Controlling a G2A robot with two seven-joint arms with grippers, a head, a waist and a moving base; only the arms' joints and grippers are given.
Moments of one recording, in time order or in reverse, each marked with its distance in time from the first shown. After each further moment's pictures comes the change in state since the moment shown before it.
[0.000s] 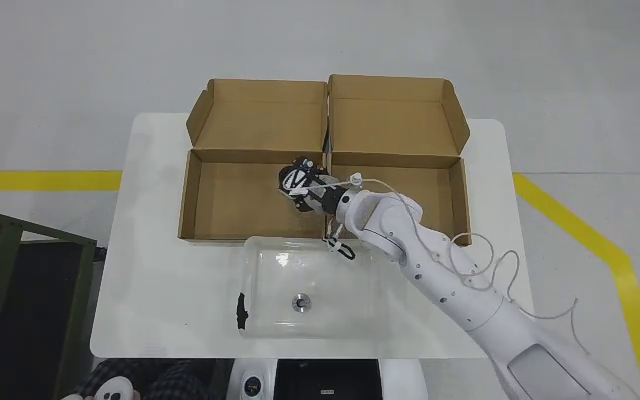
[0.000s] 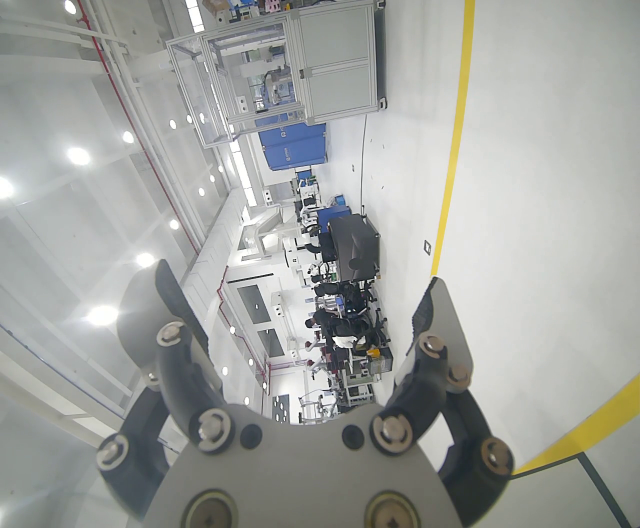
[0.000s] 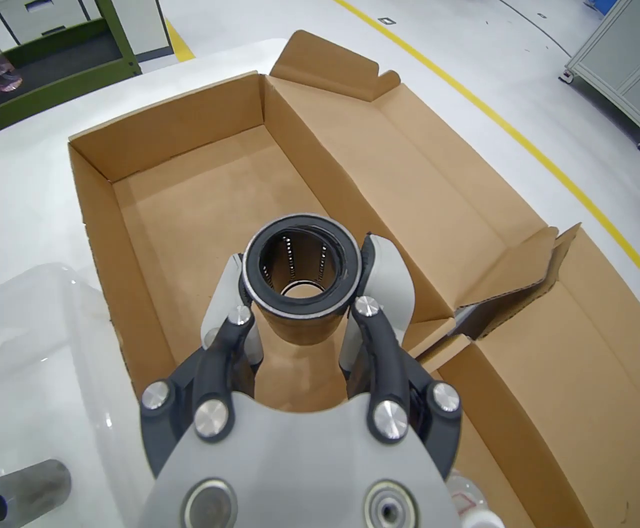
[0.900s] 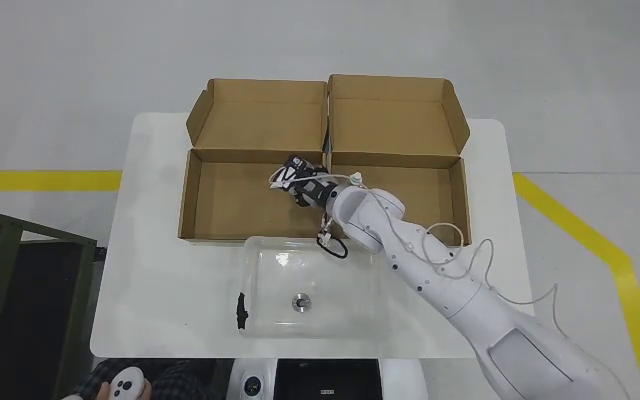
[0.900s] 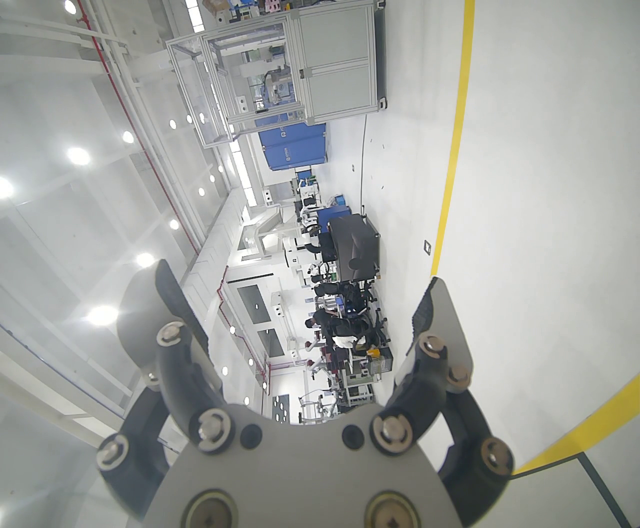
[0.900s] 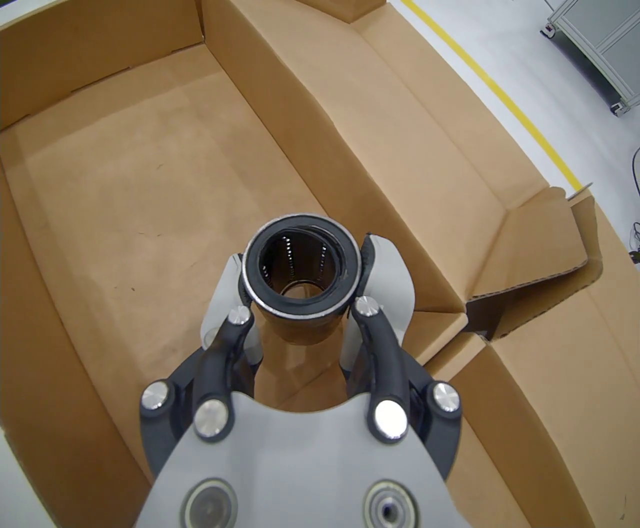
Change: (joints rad) left arm 0.000 0.000 0.000 0.000 0.000 0.000 0.000; right arm 0.062 -0.088 -0.053 0.190 -0.086 0.072 0.038
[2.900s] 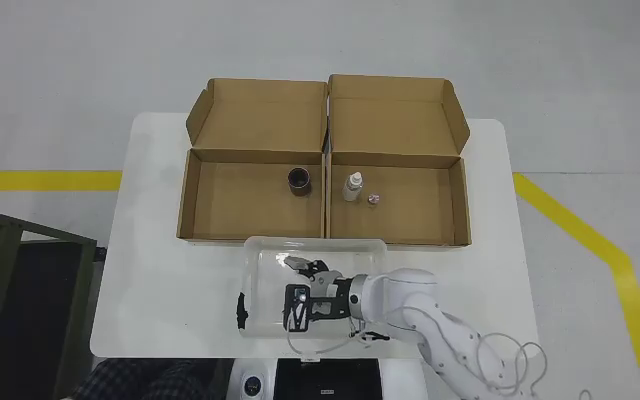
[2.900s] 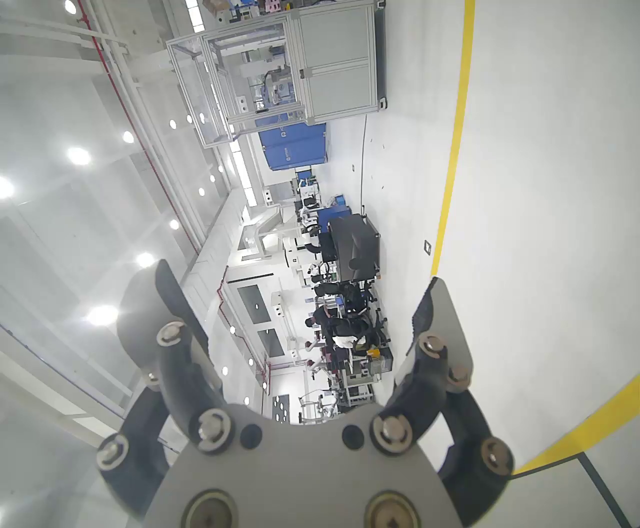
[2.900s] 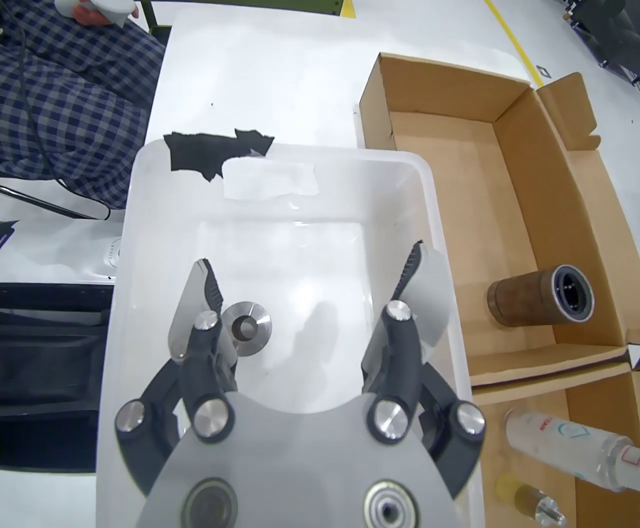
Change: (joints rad) left arm 0.000 0.000 0.000 0.000 0.000 0.000 0.000; right arm -0.572 0.166 0.242 -0.671 -0.261 -0.619 0.061
